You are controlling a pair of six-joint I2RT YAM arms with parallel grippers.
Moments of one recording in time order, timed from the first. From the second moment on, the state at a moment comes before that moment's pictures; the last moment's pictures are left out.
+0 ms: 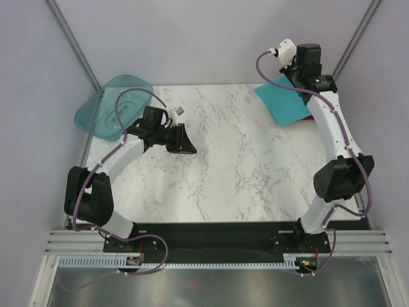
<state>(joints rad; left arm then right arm) -0.31 1.53 1.11 -0.44 0.69 -0.37 0.12 1.76 1.89 -0.61 0.26 -0.68</state>
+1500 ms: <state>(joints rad) -0.31 1.56 1.11 -0.44 0.71 -0.35 -0.16 2.42 2.42 -0.55 0.07 -0.55</state>
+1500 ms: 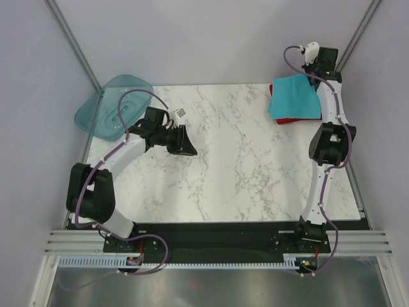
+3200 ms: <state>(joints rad) -0.31 1.48 1.11 -0.43 0.74 -0.35 -0.18 2.13 2.04 -0.19 0.14 -0.28</state>
